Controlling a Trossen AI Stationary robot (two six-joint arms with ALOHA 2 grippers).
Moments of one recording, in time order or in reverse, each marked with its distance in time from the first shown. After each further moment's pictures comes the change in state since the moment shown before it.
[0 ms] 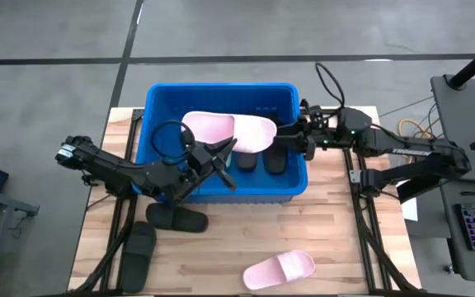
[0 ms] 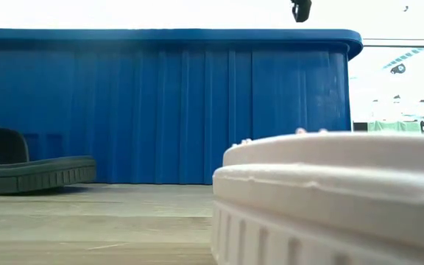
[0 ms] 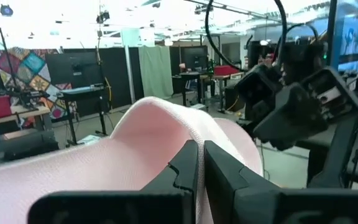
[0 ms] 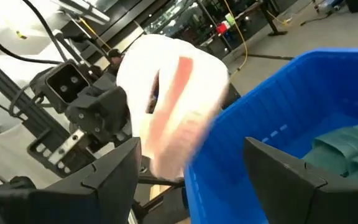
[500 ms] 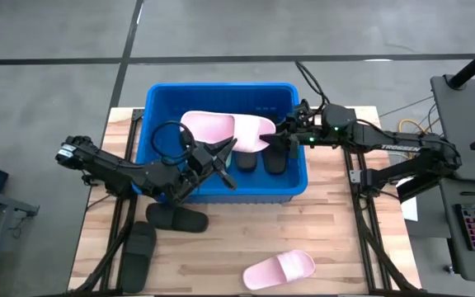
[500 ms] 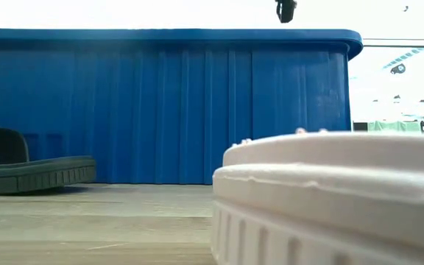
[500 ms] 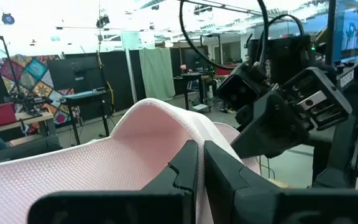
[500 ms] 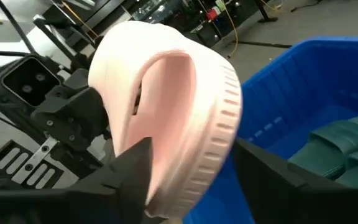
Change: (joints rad) left arm 0.000 0.000 0.000 0.016 0.001 0.050; right arm 0.001 0.145 0.132 -0.061 0.005 -0.006
